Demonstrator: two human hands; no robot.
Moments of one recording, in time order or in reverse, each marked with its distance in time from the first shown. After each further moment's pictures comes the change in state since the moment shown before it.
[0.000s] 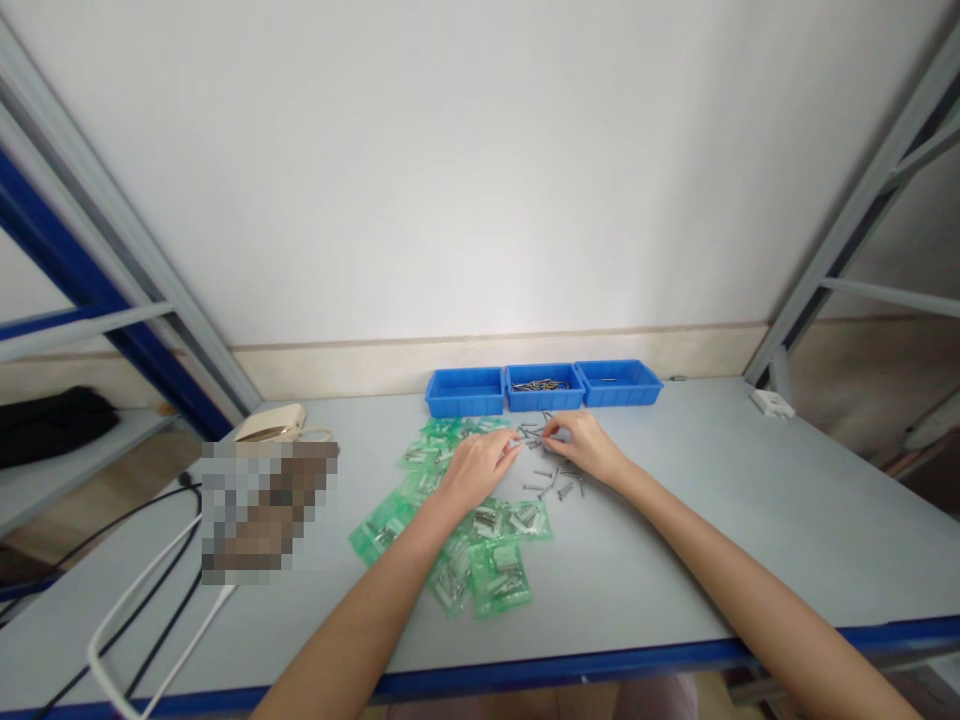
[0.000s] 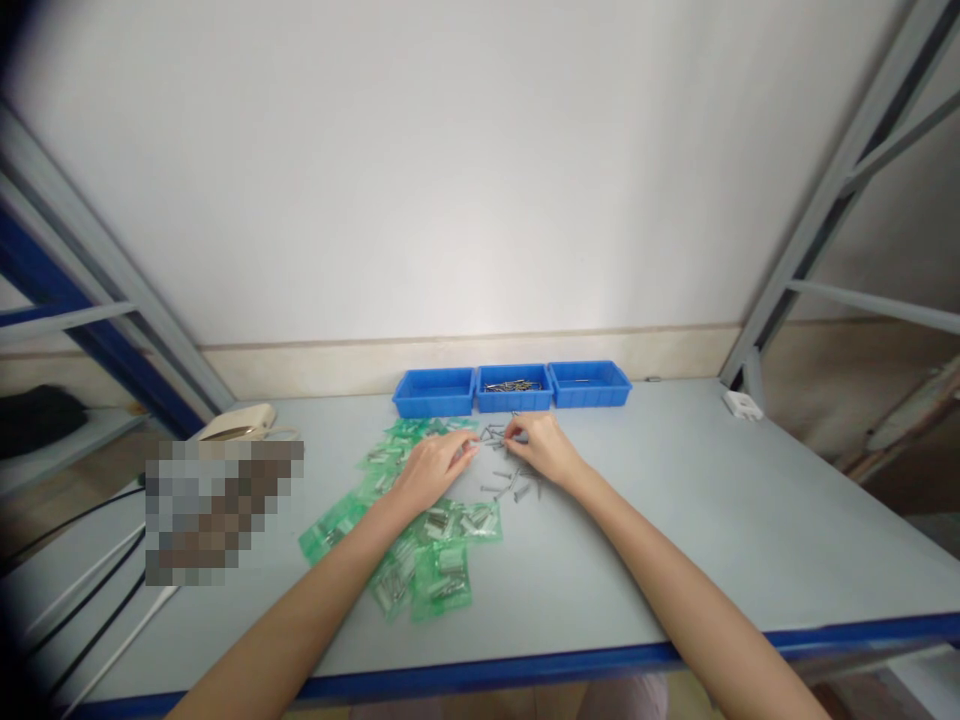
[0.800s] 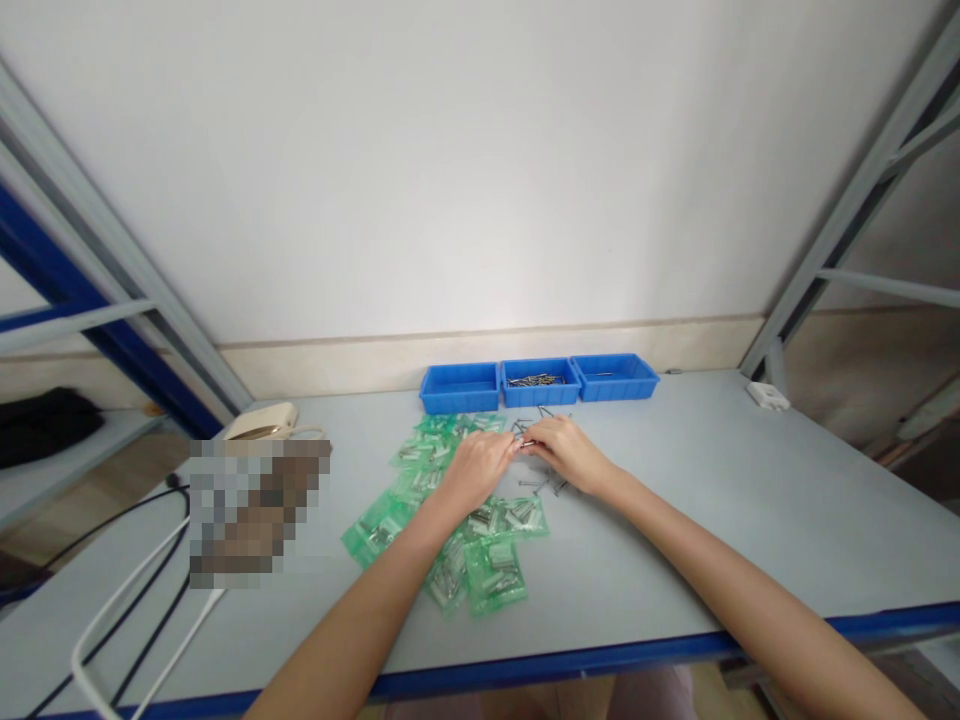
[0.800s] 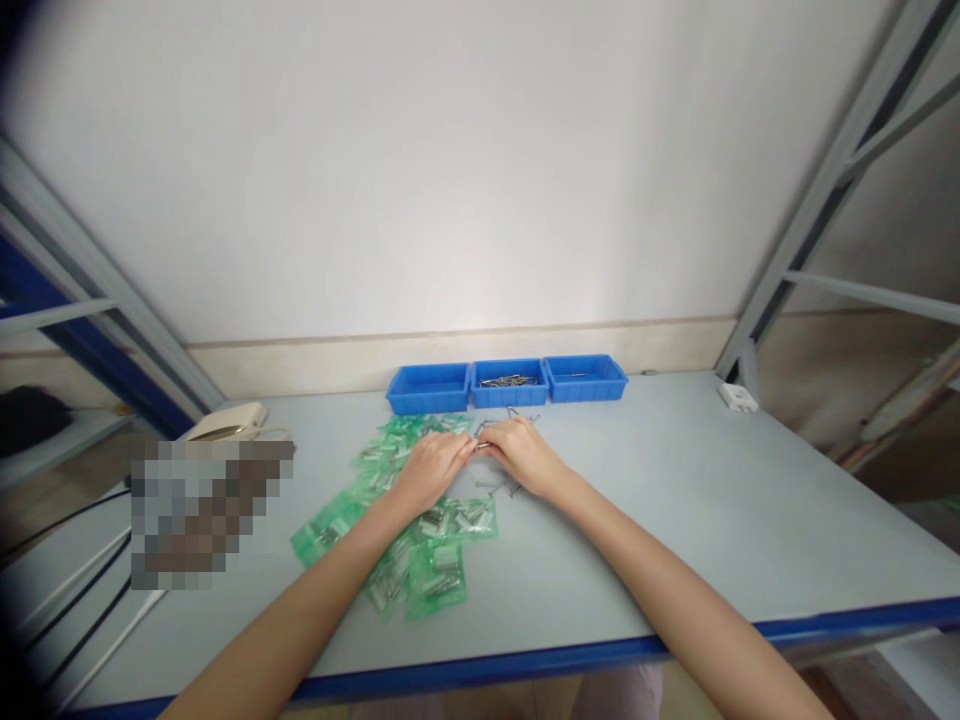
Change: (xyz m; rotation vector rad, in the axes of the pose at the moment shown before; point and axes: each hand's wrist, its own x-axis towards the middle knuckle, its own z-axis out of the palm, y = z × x) left_hand 0.001 0.007 0.004 0.099 -0.017 0.078; right_hand -0.001 -0.029 0.007 -0.102 -0.063 -0.174
